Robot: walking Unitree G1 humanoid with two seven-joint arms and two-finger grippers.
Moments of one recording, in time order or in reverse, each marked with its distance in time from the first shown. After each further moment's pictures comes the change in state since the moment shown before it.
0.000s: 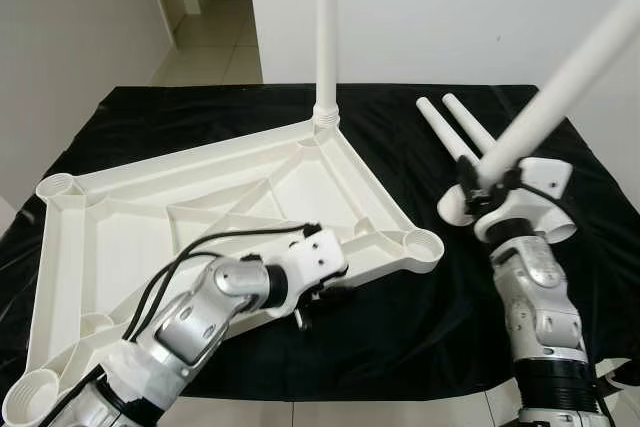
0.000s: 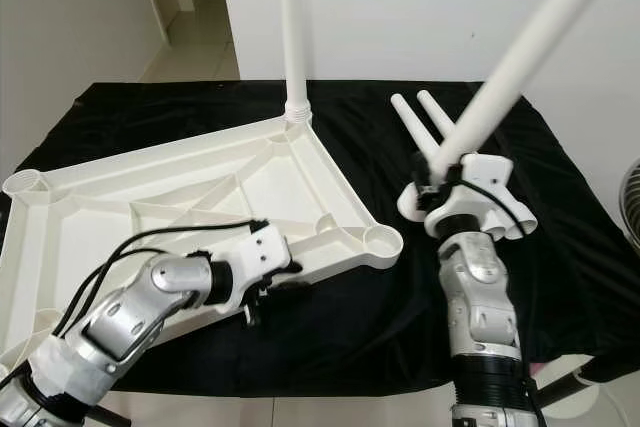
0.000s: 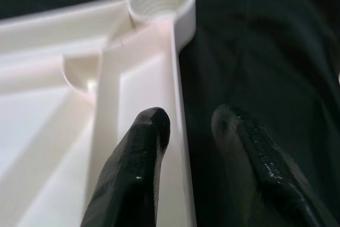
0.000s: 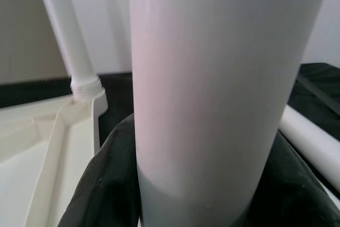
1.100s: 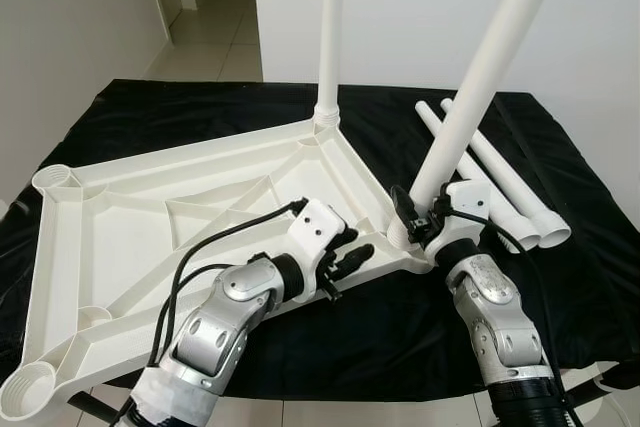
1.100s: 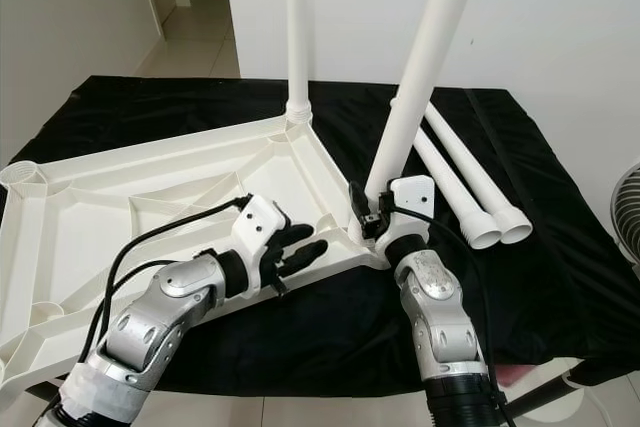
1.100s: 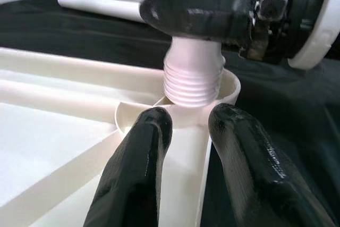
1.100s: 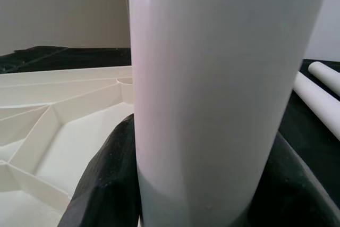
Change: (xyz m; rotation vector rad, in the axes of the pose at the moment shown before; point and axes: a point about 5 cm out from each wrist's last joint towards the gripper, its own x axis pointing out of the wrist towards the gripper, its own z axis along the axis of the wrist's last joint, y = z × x) left arm 0.002 0.001 0.009 -0.235 -0.245 0.260; right arm -0.019 0.046 -0.020 0.012 0.047 0.197
